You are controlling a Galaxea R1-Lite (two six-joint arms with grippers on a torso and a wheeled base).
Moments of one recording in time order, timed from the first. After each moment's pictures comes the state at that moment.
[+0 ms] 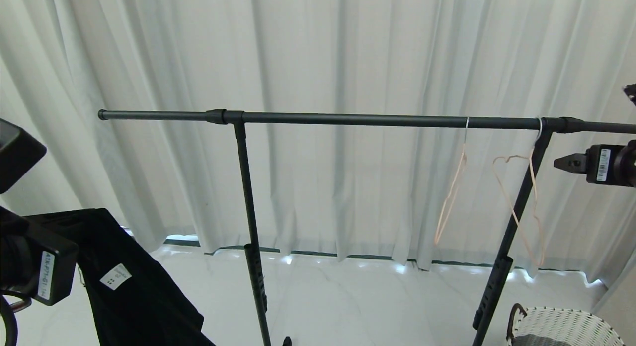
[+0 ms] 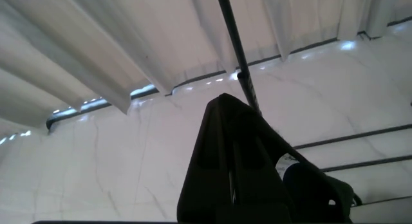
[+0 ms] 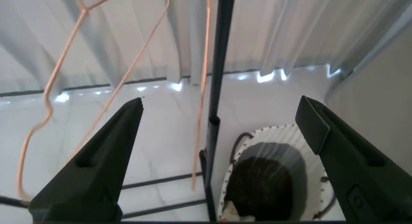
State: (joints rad) left arm -0.46 1.01 -0.84 0.27 0.37 0.25; right arm 0.16 1.39 -1.09 0.14 -0.30 0.18
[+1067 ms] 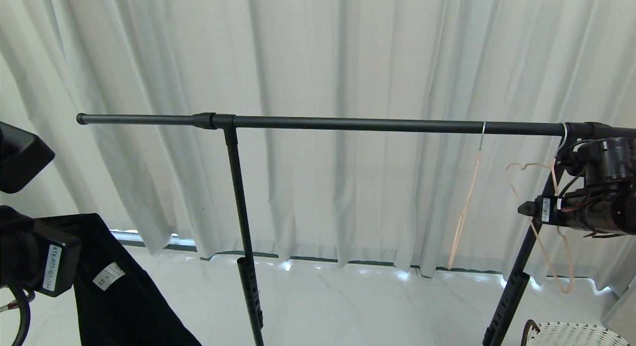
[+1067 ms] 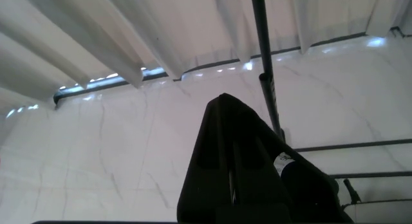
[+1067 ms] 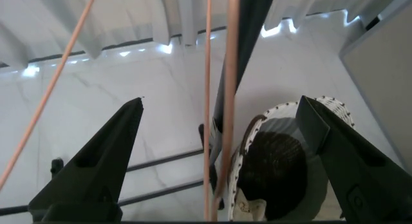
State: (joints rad) left arm -0.31 1.04 -0.82 0.27 0.32 0.25; right arm 0.04 1.71 -0.93 -0.14 -0.24 0.20
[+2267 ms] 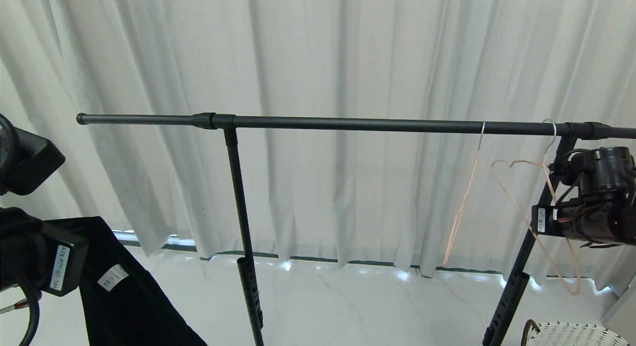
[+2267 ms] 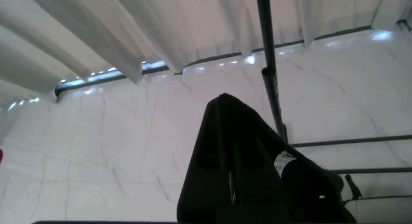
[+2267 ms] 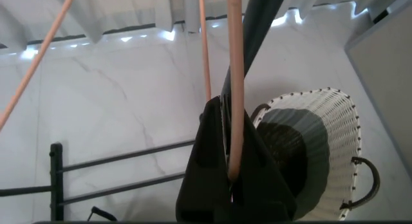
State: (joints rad) left arm -0.29 1.06 -0.82 0.27 0.32 0.25; right arm 0.08 1.69 -0.88 -0.14 -0.24 0.20
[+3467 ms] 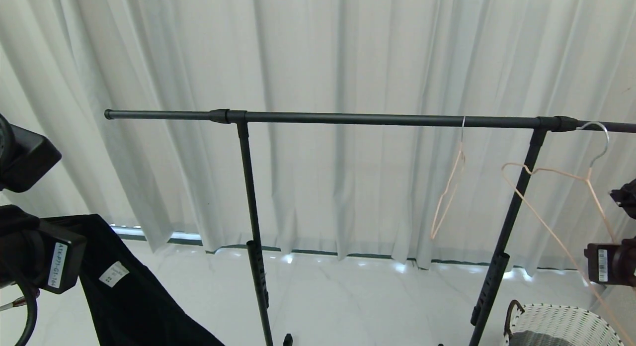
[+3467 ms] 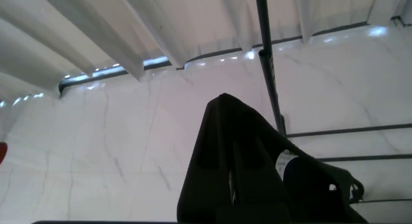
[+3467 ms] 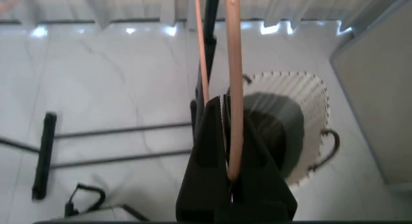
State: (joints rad) left arm -0.29 1.05 -0.82 0.27 0.32 0.25; right arm 0.10 1.26 -0.55 -0.12 -0.21 0.10
